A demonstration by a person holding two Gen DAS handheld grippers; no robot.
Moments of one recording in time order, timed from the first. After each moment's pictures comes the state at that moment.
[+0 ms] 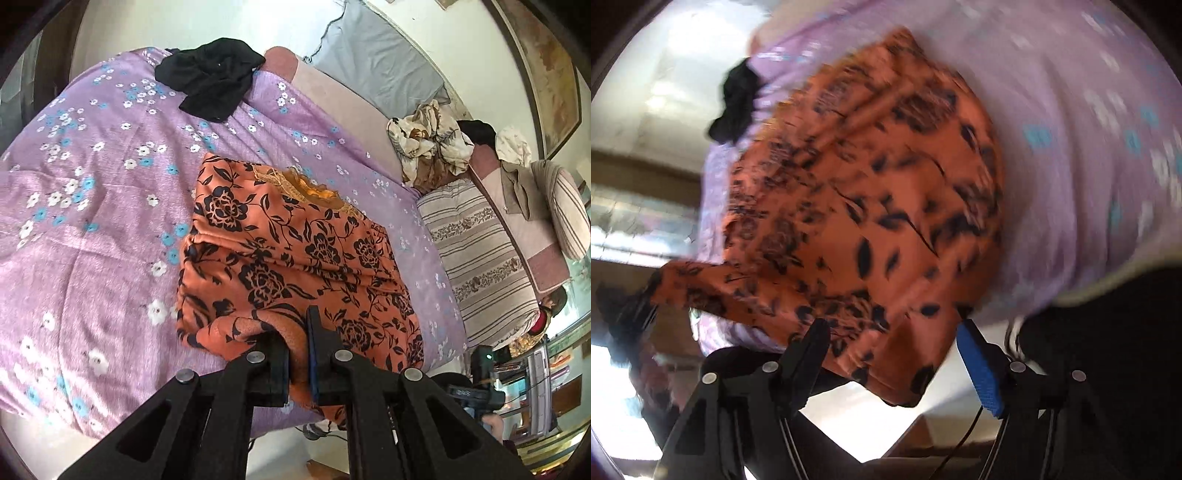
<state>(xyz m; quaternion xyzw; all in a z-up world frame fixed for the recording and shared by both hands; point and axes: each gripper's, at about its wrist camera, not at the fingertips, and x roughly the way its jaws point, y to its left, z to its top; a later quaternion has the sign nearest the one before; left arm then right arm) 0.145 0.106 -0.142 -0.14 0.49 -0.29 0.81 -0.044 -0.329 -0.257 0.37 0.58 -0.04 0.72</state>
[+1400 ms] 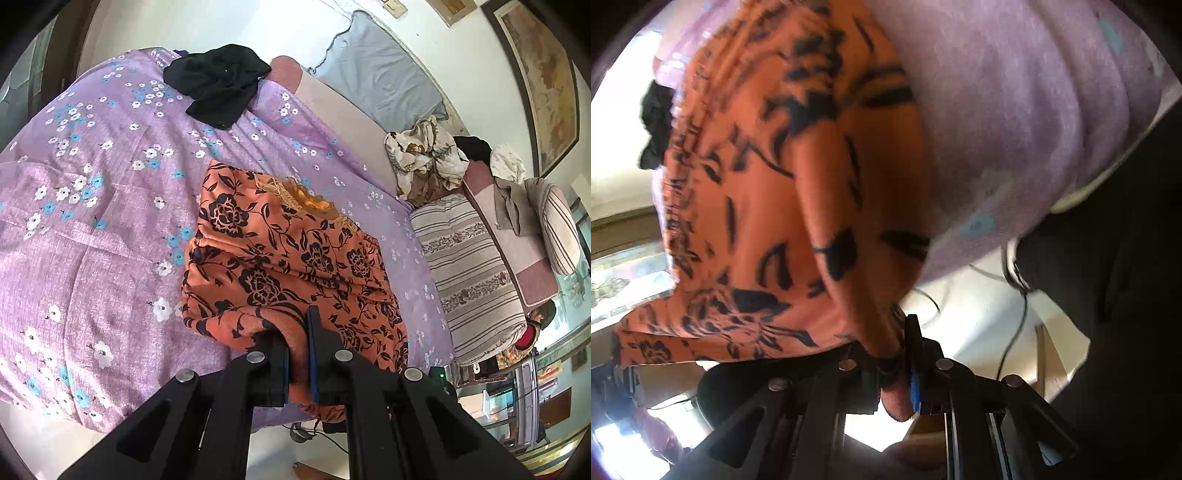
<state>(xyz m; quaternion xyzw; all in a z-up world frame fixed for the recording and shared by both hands) 0.144 0.122 -0.131 -0.17 0.48 -0.29 0.81 -0.081 -0.344 -0.332 0.44 0.62 -0.04 0.65</state>
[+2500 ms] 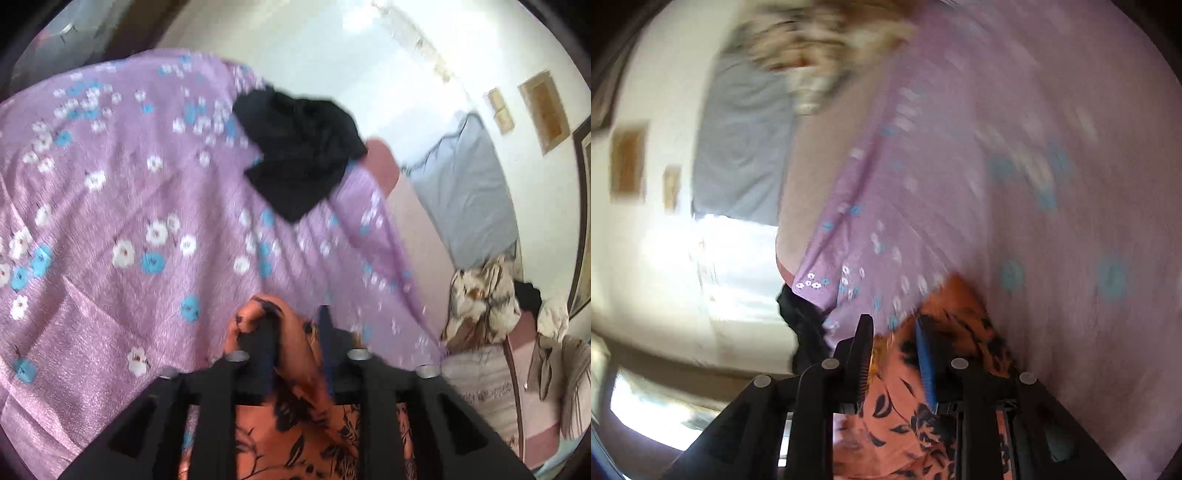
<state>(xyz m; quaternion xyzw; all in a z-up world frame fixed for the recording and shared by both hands) 0.345 0.110 -0.210 -0.34 0.39 -0.14 0.85 0.144 -0.500 -0.231 0.55 0.23 -0.07 0.80</state>
